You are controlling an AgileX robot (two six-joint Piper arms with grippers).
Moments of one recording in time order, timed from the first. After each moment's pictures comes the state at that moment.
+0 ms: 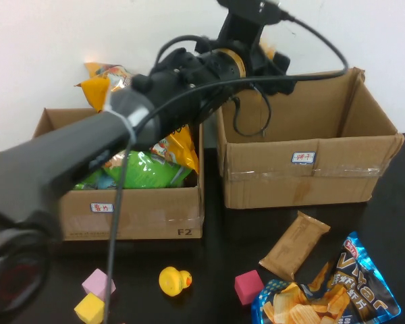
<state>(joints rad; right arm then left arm) -0.05 -0.01 0.03 0.00 0.41 -0.16 -0.59 2.09 -1.82 0.45 0.12 -0.37</state>
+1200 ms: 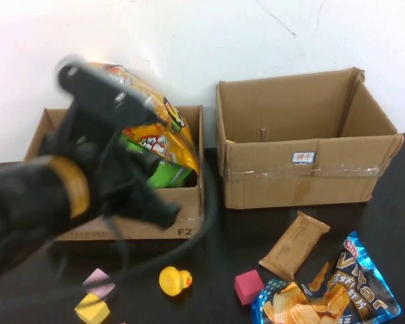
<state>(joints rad) -0.05 -0.01 0.03 0.00 0.41 -0.15 -0.67 1.17 -0.94 0.42 0.43 -0.38</state>
